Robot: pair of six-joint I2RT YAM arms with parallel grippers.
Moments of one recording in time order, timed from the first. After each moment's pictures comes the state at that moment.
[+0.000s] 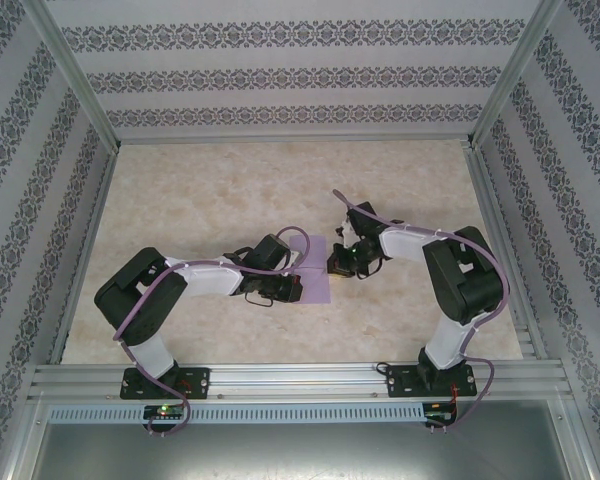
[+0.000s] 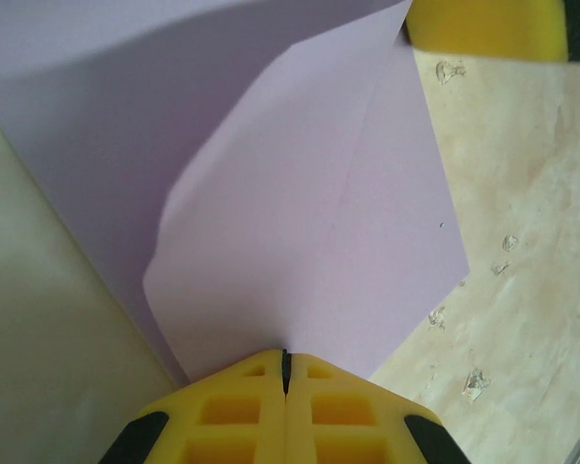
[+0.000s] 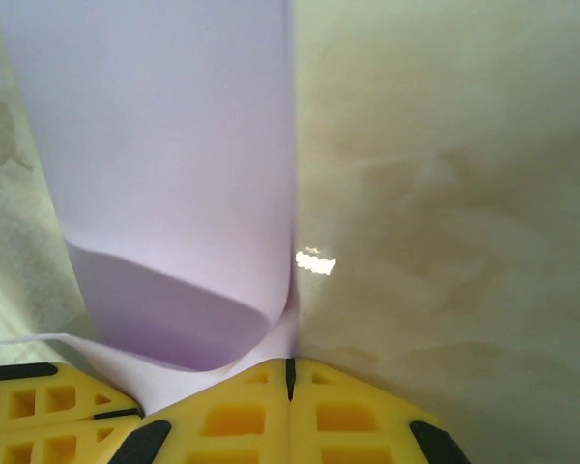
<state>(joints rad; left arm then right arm) -0.73 1.71 0.80 -0.12 0.39 -0.53 0.39 1.78 0.92 -0.42 -0.54 0.50</state>
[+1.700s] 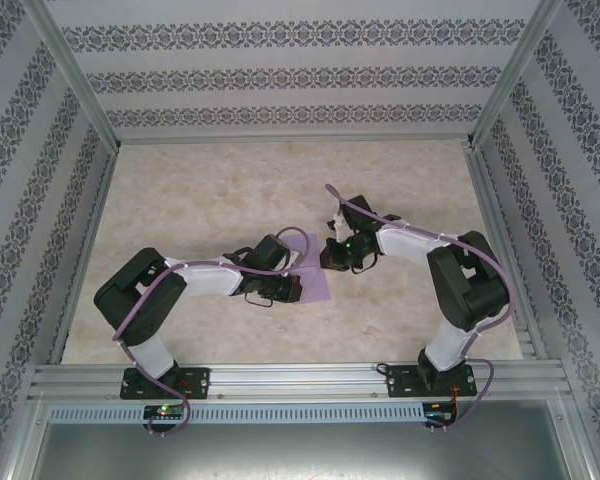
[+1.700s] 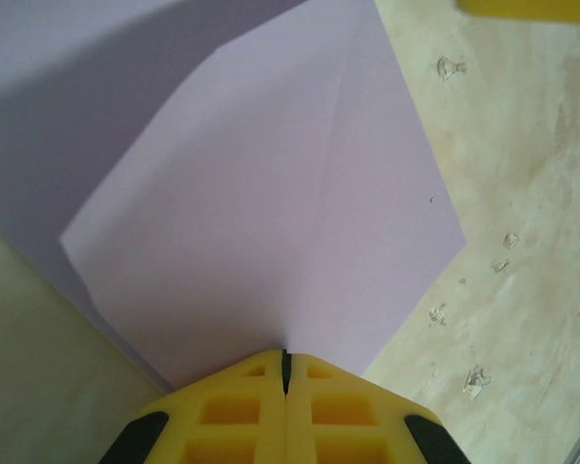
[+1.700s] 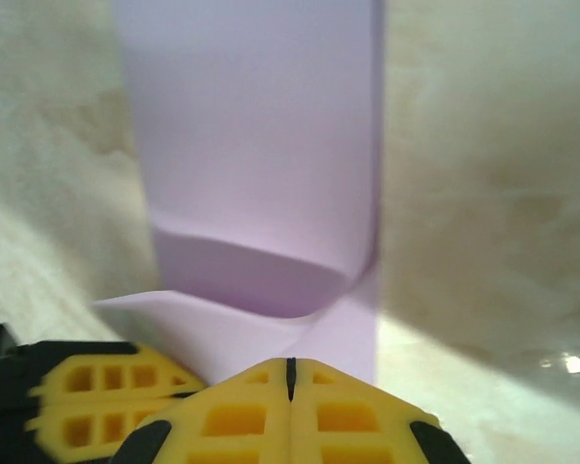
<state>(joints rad) -0.73 1.71 0.80 -0.12 0.39 -0.53 0.46 1.72 0.98 -0.45 -0.54 0.49</state>
